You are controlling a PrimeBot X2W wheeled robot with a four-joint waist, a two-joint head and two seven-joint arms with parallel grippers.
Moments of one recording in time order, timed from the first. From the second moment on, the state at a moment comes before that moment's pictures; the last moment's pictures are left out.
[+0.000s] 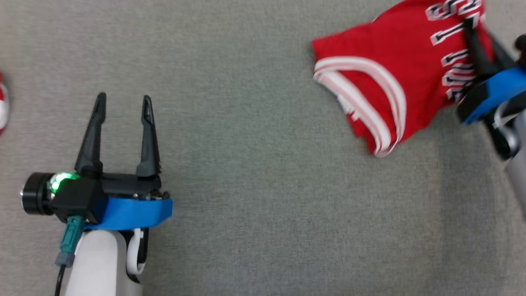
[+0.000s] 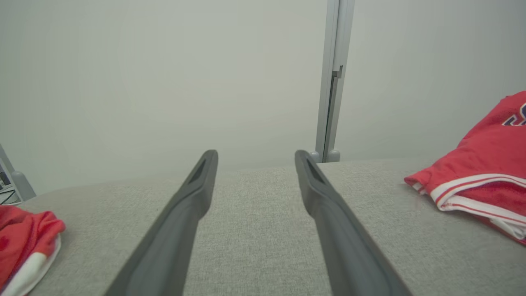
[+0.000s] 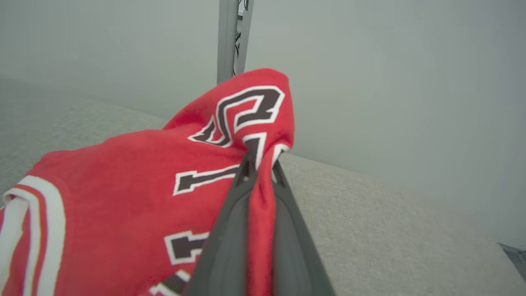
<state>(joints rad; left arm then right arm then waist) -0.26 0.05 -0.04 0.03 -0.03 -0.08 -0.26 -0.89 -0.39 0.29 0.80 0.28 0.13 -0.26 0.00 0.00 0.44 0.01</state>
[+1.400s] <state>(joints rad) -0.33 0.15 -0.03 -0.16 -0.02 -0.05 -0.26 -1.25 -0.56 0.23 0.91 0.26 0.13 -0.26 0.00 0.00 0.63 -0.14</state>
